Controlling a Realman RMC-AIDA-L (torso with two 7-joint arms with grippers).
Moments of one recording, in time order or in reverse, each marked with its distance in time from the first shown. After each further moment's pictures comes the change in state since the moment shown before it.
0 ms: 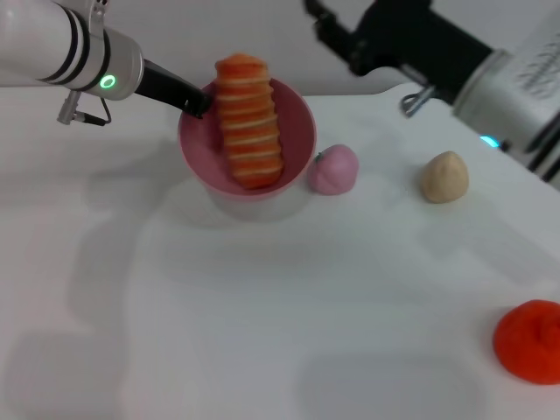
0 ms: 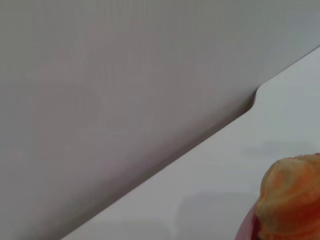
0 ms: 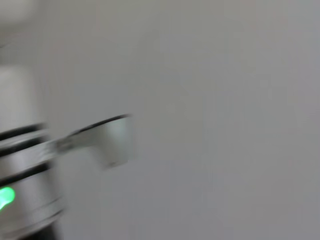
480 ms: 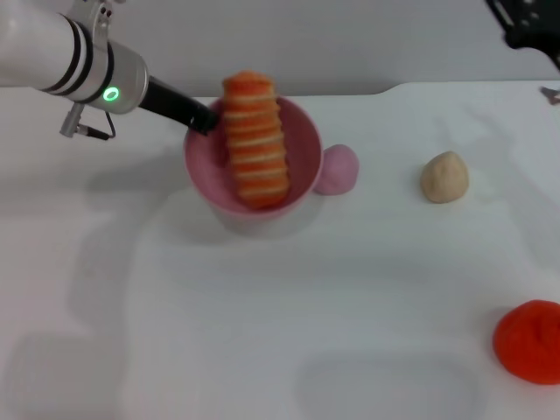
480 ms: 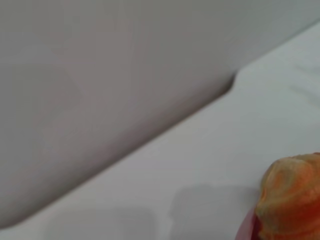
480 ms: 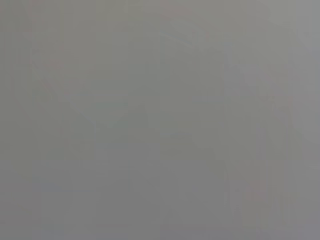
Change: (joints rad) left arm 0.010 -0.007 0.007 0.008 -0.010 0.053 -0.011; right arm -0.078 0.001 0.214 0.233 0.266 0.334 -0.040
